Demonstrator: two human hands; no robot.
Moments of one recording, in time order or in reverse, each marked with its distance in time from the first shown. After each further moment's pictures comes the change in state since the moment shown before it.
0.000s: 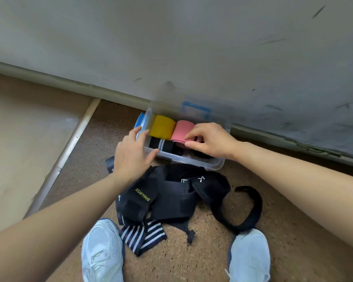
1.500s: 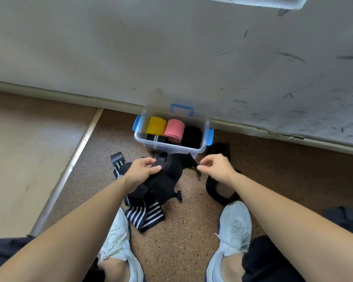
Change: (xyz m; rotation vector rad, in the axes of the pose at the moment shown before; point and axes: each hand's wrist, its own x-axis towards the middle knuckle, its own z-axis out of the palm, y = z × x) left_hand -0.089 0.025 -0.010 -1.038 -0.525 -0.421; right_hand -0.148 -0.024 0.053 0.389 0.114 0.681
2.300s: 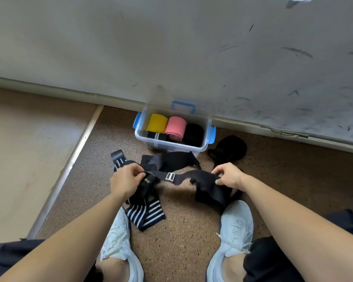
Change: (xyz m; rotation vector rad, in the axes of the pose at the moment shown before) left_hand -0.019 -0.030 -0.020 0.806 0.463 0.076; right_hand 0.008 0.046 -0.011 -0.116 -0.235 0.170
